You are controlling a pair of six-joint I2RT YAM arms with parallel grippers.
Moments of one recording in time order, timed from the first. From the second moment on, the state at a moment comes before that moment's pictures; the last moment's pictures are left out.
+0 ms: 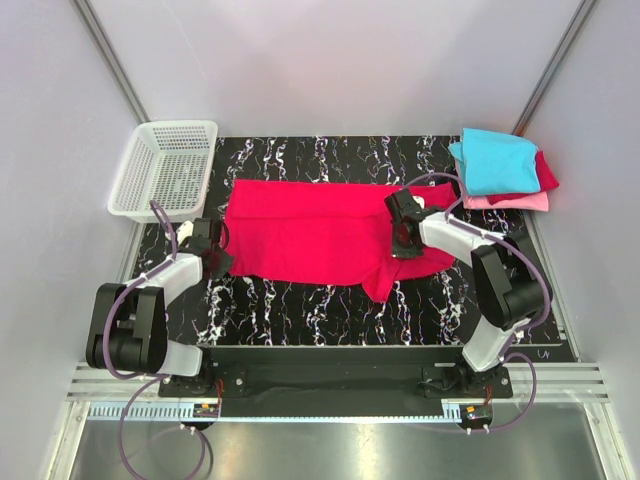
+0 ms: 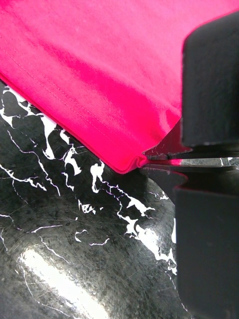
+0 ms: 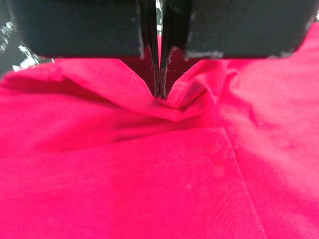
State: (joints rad) left arm -0.09 1.39 0.63 -0.28 -0.21 -0.91; right arm 0.42 1.74 1.07 -0.52 0.21 0.47
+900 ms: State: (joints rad) left arm -0.15 1.22 0.59 -0.28 -0.21 -0.92; right arm 0.42 1.02 1.14 -1.00 0.28 0.69
